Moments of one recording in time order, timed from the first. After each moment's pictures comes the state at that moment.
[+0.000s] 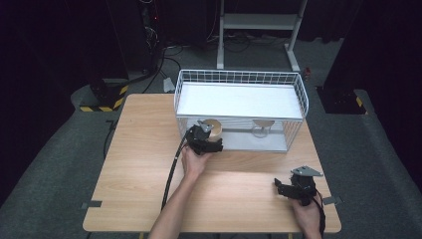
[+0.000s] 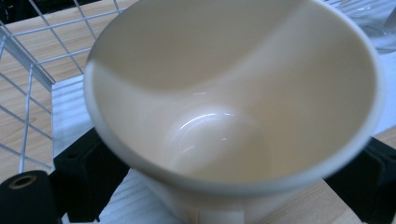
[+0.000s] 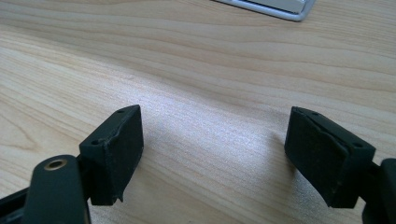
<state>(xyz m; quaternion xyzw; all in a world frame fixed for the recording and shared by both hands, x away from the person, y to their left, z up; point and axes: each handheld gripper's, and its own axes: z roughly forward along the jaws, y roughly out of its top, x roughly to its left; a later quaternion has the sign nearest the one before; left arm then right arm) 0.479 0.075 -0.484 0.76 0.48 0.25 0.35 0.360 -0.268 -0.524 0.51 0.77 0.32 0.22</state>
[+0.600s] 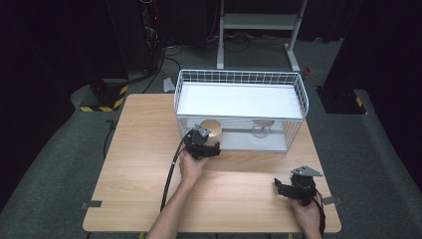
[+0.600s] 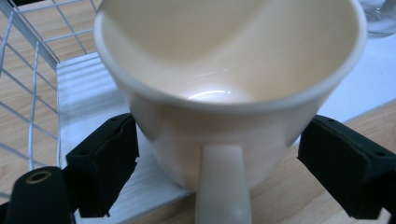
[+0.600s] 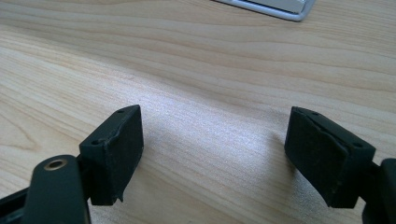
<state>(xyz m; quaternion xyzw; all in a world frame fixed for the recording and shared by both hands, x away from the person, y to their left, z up) 0.463 0.081 -0.487 0.76 0.49 0.25 0.35 0.360 -0.269 -0.524 0.51 0.77 0.32 0.22</state>
